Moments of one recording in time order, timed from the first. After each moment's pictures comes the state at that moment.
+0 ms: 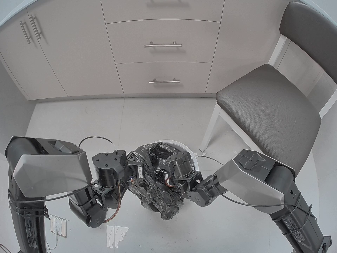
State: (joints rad) left arm -0.54 2.29 -0.59 -1.53 0.35 -0.09; right arm 0.72 2.68 -1.54 -0.61 -0.45 0.17
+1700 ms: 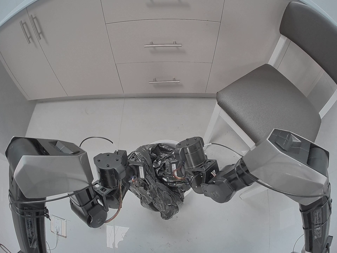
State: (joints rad) left arm -0.55 2.29 -0.60 -1.53 0.35 -0.10; right arm 0.74 2.40 -1.29 -0.63 -0.51 0.20
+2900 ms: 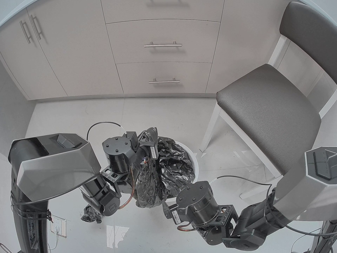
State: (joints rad) left arm -0.58 2.30 -0.83 -1.50 0.36 -0.11; right arm 1.01 2.13 -0.79 -0.77 -0.58 0.19
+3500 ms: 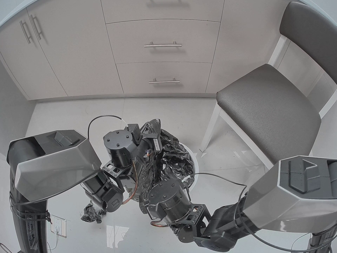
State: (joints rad) left arm -0.59 2.29 -0.89 -1.49 0.36 -0.11; right arm 1.04 2.26 -1.01 -0.76 -0.58 0.14
